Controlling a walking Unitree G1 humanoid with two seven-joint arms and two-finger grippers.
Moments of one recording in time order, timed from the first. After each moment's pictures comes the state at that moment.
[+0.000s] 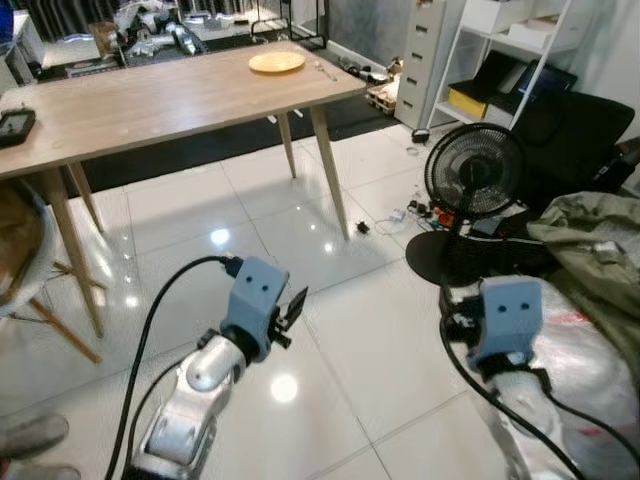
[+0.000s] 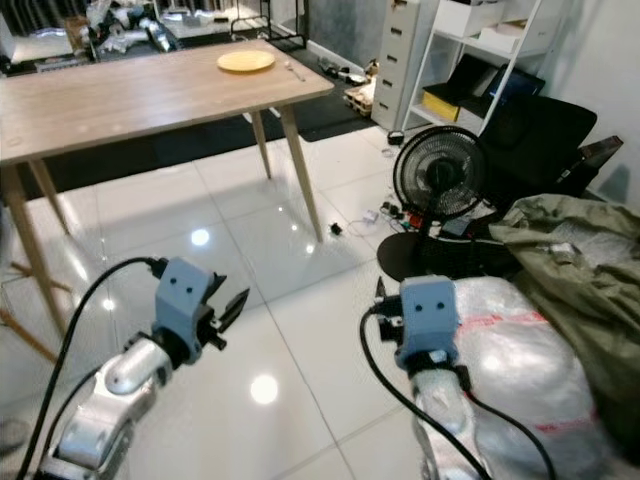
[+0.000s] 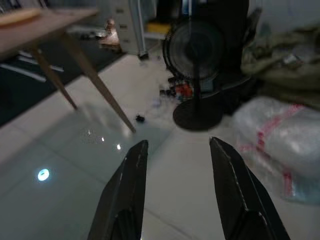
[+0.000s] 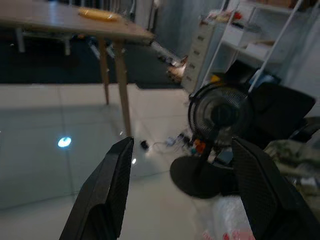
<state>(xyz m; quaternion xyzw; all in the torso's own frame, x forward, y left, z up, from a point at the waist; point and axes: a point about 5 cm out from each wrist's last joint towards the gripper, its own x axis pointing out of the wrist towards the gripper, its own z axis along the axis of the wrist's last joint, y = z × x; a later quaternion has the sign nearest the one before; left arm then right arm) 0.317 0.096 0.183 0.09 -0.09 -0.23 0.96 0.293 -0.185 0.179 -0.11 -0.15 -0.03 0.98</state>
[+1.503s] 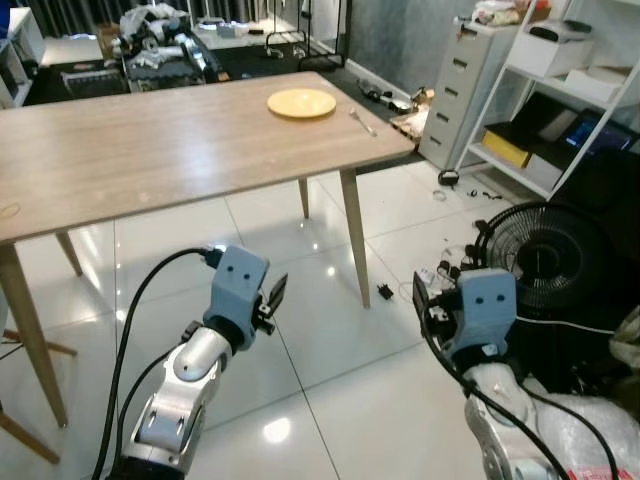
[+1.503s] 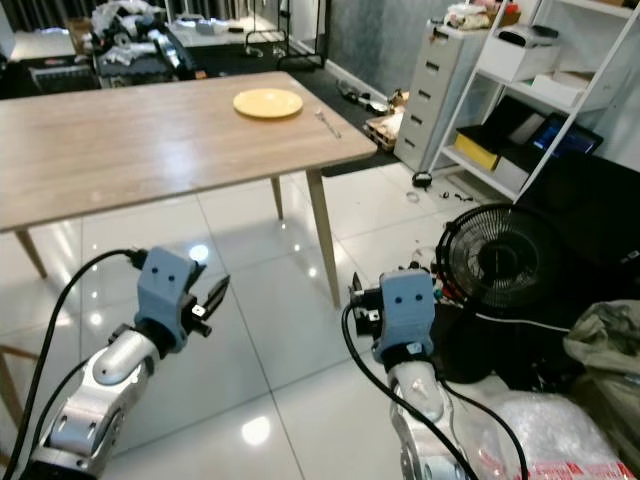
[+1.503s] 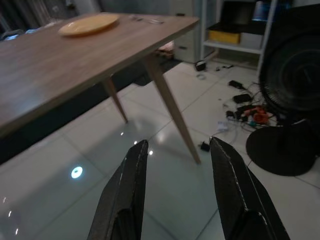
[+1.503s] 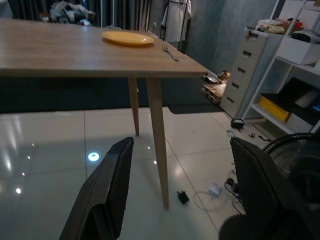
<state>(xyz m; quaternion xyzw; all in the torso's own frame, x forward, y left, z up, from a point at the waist) 0.326 0.114 0.182 0.08 -0.09 -0.19 0.98 0.303 -0.167 0.179 -0.07 -0.15 0.00 0.99</state>
